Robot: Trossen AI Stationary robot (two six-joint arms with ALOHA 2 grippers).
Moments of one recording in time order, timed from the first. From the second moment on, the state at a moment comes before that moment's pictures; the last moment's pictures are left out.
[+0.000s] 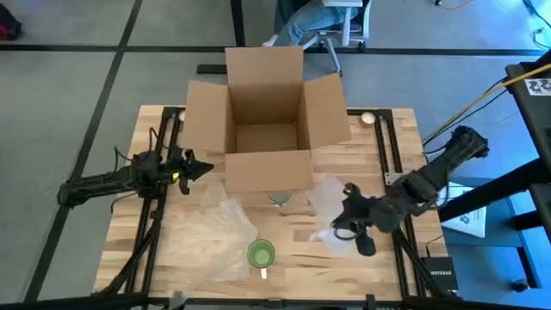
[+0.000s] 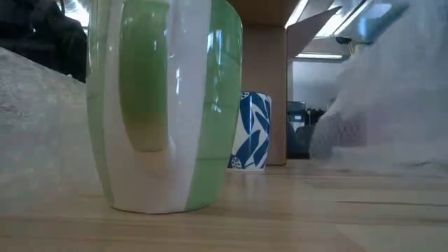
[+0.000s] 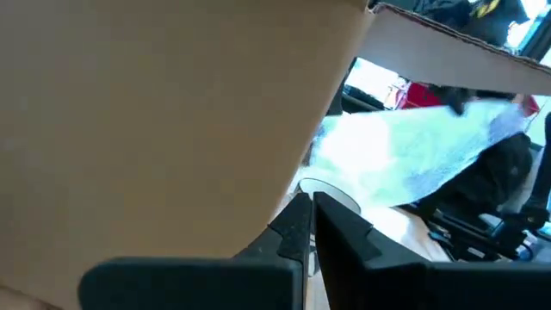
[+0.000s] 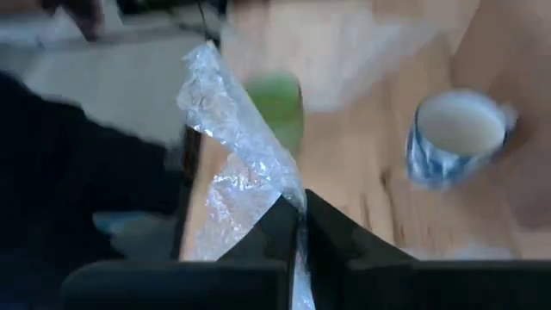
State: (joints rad) left arm 0.21 0.02 0.01 0.04 0.04 -0.39; right arm 0.69 1.20 1.27 -0.74 0.32 0.58
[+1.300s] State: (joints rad) left arm 0.21 0.02 0.01 0.04 0.00 -0.36; right arm 0.62 1.25 1.03 -1.44 0.74 1.25
